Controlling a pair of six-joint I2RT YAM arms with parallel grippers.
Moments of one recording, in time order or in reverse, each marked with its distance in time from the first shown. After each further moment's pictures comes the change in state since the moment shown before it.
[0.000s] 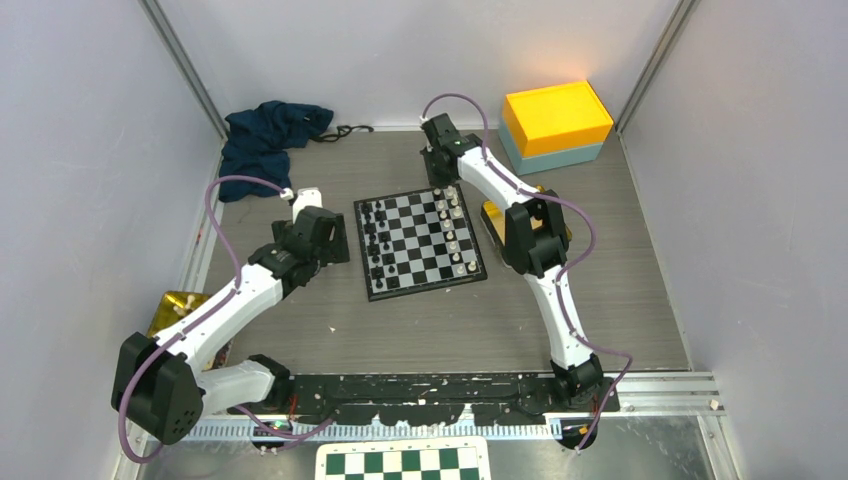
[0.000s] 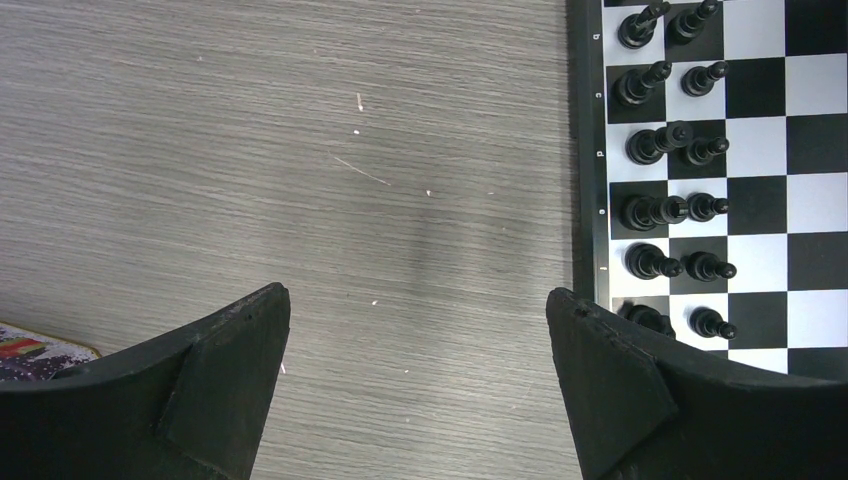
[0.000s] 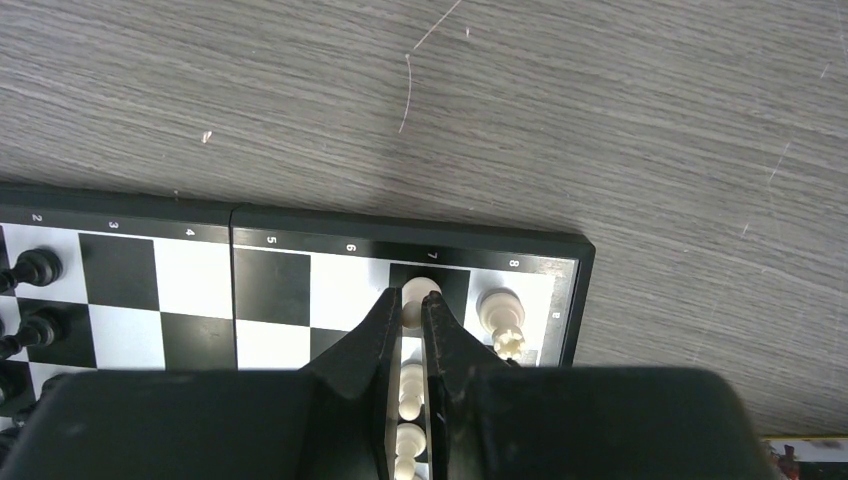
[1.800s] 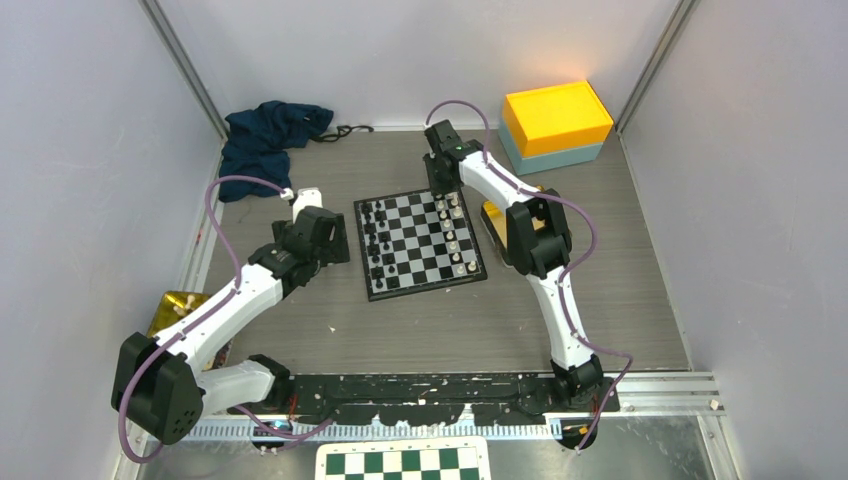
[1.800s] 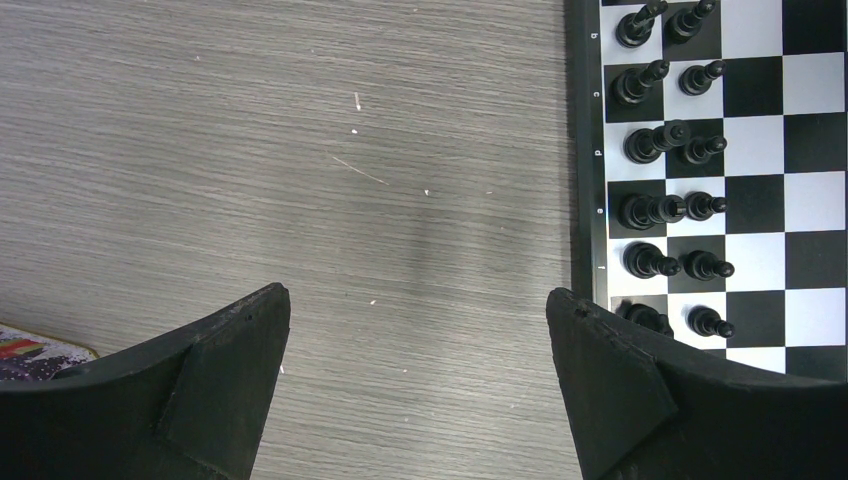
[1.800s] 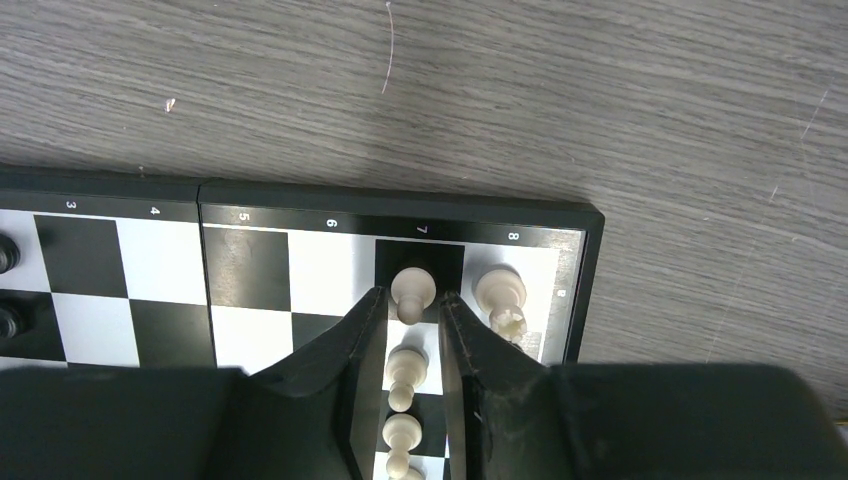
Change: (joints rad) left arm 0.000 0.000 0.000 0.000 0.004 -0.001; right arm 0.000 -0.031 -0.102 0.035 0.000 0.027
